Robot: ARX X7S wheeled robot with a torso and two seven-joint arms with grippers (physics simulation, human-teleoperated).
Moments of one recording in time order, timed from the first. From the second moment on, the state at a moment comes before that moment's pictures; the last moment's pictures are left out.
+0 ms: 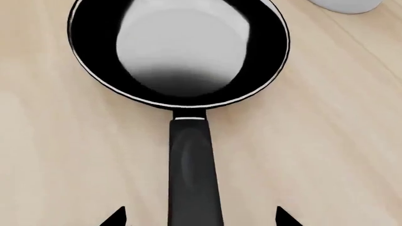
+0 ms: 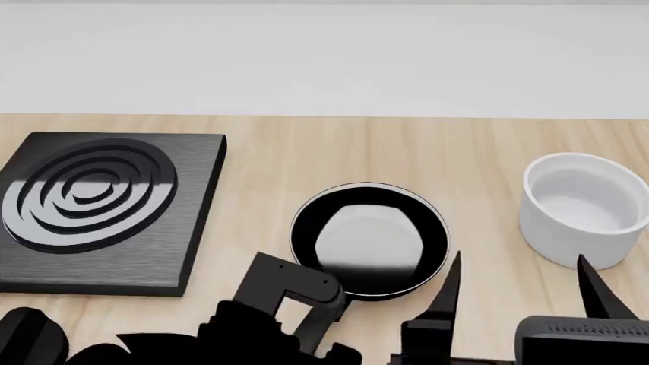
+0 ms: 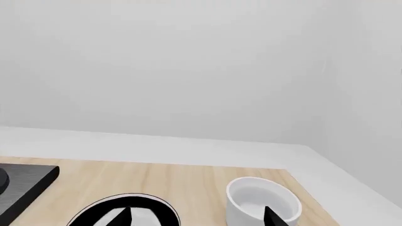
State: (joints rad) left arm -0.82 -0.03 0.66 -0.40 -0.79 -0.91 -0.28; right arm 0.17 0.27 0.06 -0.99 0.30 1.04 0.28
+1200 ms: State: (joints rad) left arm -0.84 -0.09 0.90 -0.49 -0.94 -0.72 -0.36; right arm 0.14 0.27 0.05 -0.93 0.34 0.95 0.29
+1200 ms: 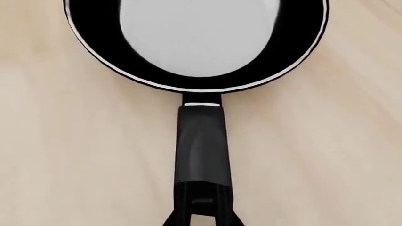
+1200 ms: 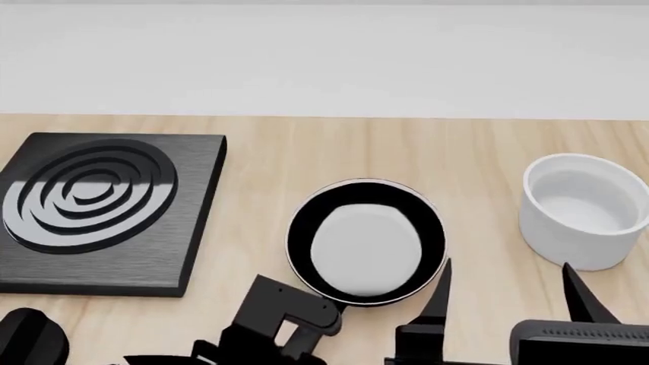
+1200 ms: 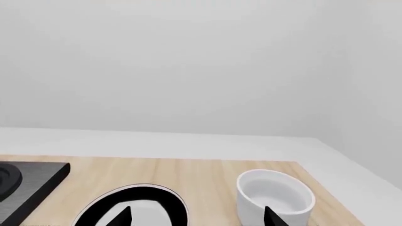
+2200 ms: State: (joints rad) left arm -0.86 -0.35 0.70 0.03 -1.30 -0.89 -0.70; right arm 0.13 0.29 0.04 -0.92 0.38 0.94 0.31
